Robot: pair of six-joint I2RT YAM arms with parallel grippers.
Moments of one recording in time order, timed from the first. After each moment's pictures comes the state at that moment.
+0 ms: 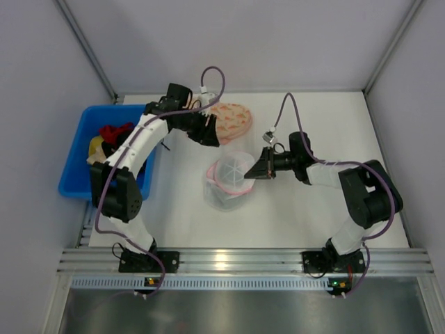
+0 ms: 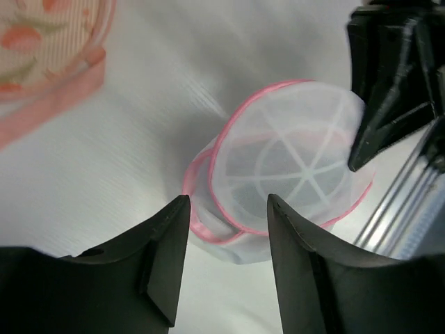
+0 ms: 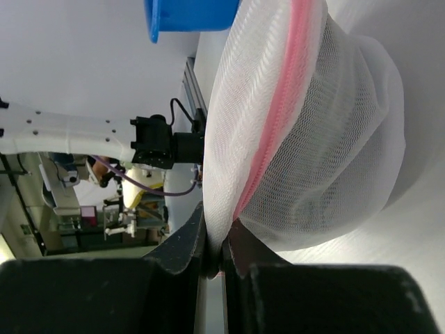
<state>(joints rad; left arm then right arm) -0.31 1.77 1.60 -0.80 0.65 0.14 0.38 1.67 0.73 0.46 -1.08 0.83</state>
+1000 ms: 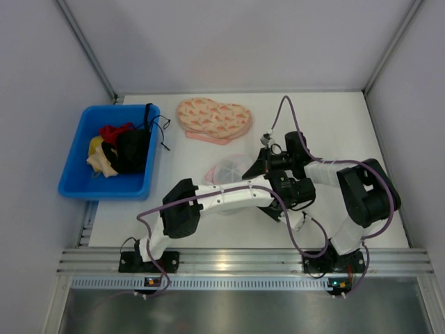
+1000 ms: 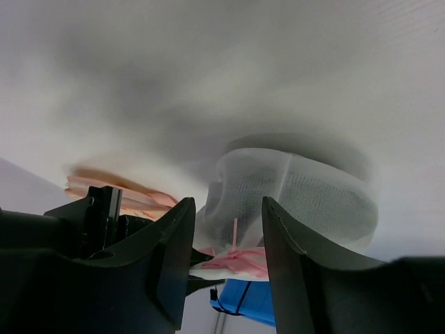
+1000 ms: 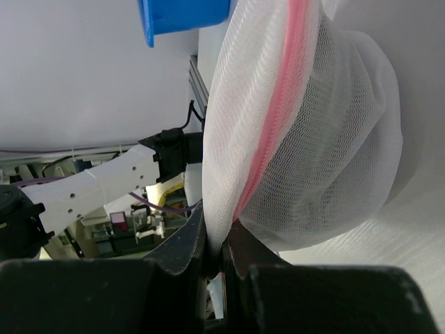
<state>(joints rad) -1.29 2.12 1.90 -1.19 -0.30 0.94 0.40 1.68 0.77 0.35 -1.06 0.92</state>
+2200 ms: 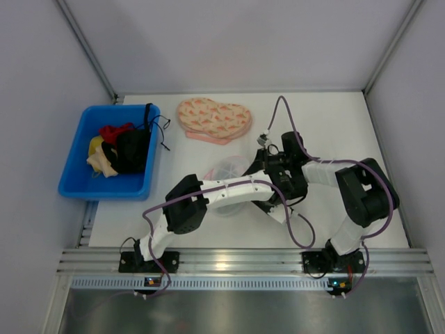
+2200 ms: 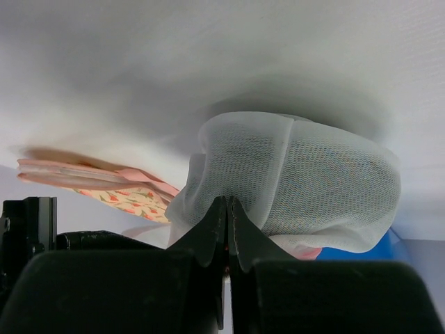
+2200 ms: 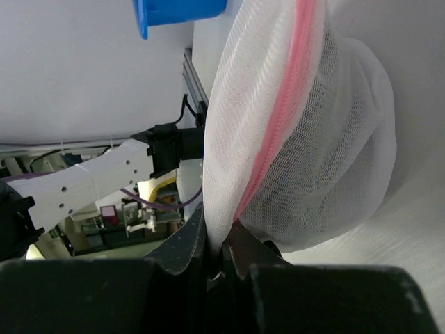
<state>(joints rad) -1.23 2.18 1.89 -1.31 -0.38 0.96 0.43 1.69 0.78 0.33 -1.04 0.88</state>
